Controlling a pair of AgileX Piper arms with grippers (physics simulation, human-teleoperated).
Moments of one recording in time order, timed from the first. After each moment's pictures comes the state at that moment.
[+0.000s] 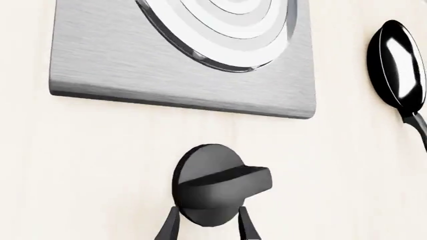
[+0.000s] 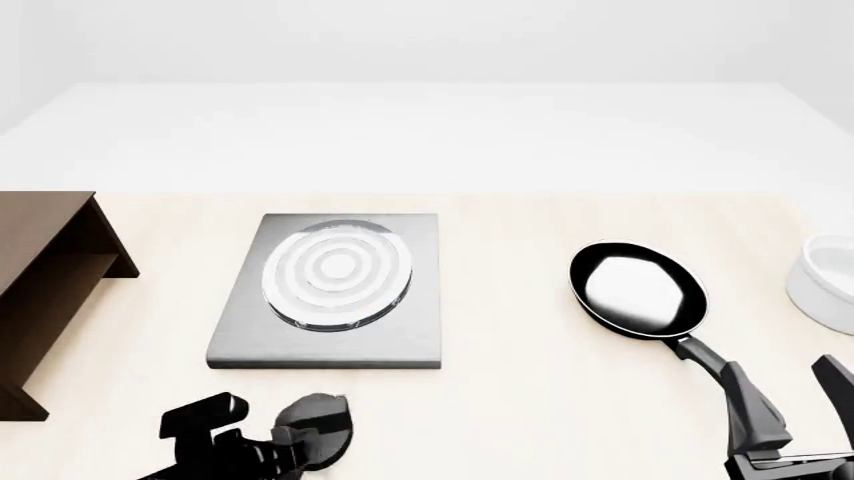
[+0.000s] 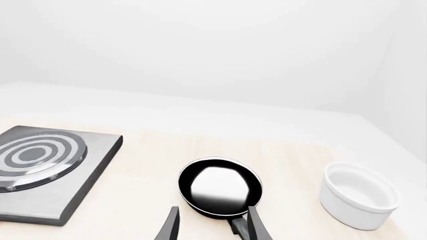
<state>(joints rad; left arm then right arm) -0.68 1.35 -0.11 -0.40 -0.61 0.03 0.08 0.00 -0.07 -0.10</state>
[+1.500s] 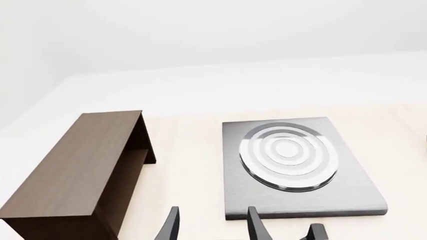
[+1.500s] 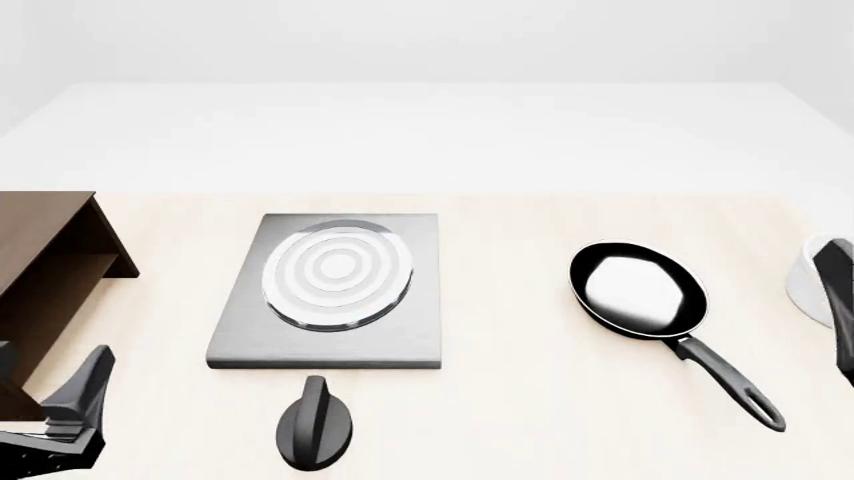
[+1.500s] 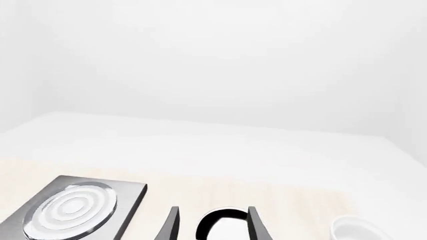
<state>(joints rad) 0.02 0.17 -0.21 0.22 0.08 0.10 0.26 -0.53 0.23 -0.05</state>
